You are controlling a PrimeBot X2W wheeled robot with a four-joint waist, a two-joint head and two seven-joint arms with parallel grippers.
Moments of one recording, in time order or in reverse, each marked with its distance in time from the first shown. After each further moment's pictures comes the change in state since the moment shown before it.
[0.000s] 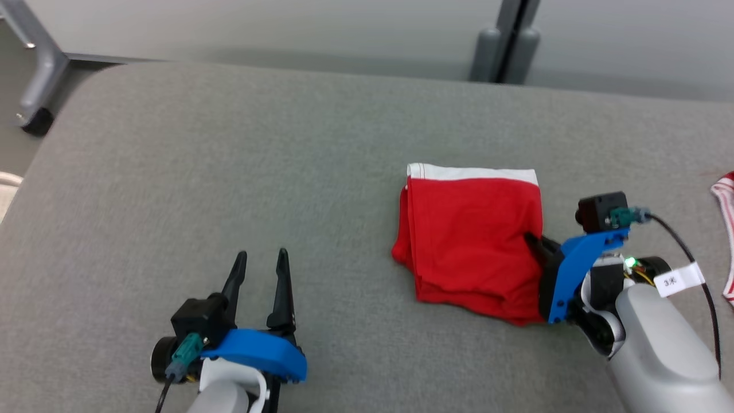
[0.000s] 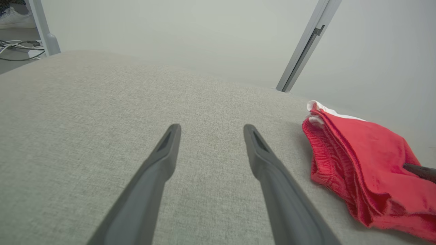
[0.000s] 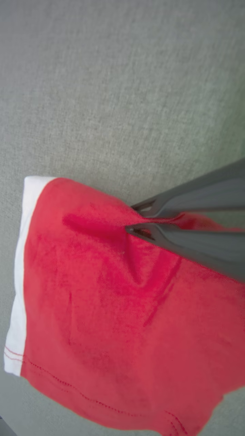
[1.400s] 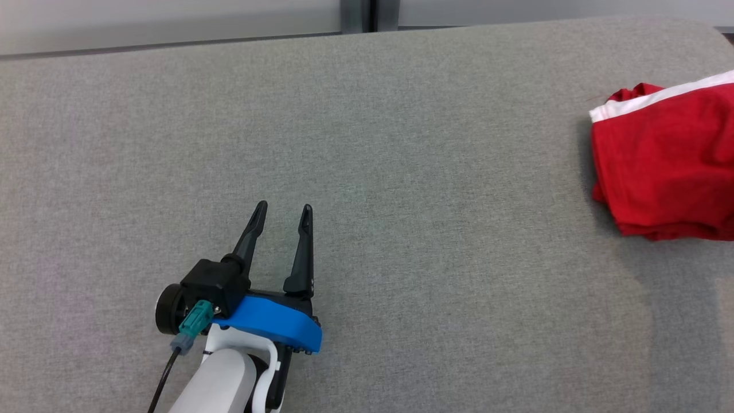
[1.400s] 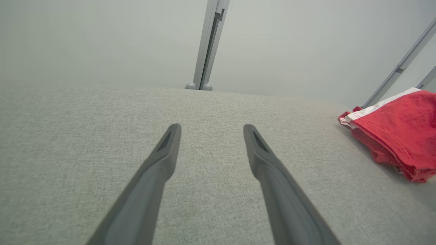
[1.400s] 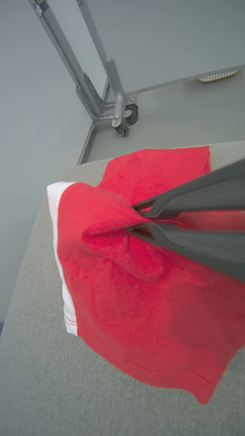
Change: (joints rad) left arm -0.064 0.044 -0.077 -0.186 0.041 0.015 0.068; right arm -0.074 -0.445 -0.091 -0.219 -0.078 0.000 0.129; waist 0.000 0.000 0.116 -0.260
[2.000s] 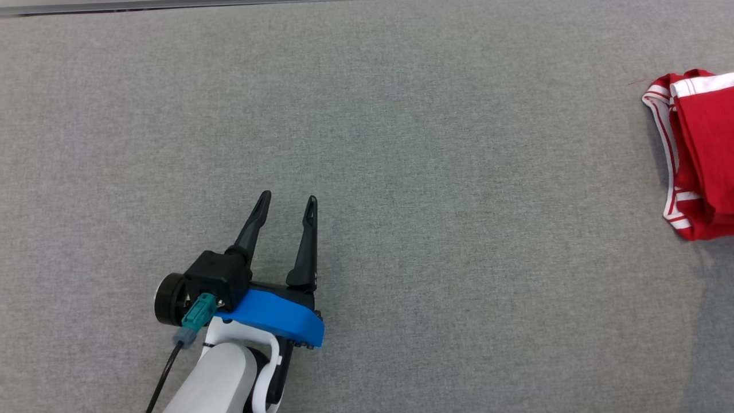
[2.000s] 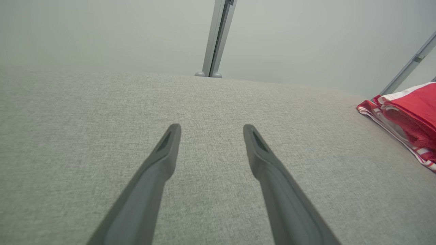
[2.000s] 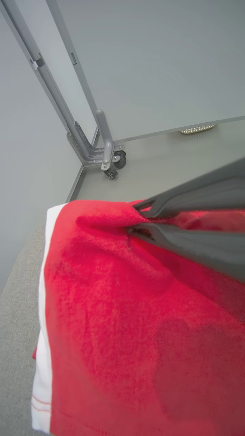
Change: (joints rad) left arm -0.019 0.019 -0.020 -0.039 0.017 0.013 0.026; right arm -0.095 -0.059 -0.111 0.208 -0.214 0.000 -0.095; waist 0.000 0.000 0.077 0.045
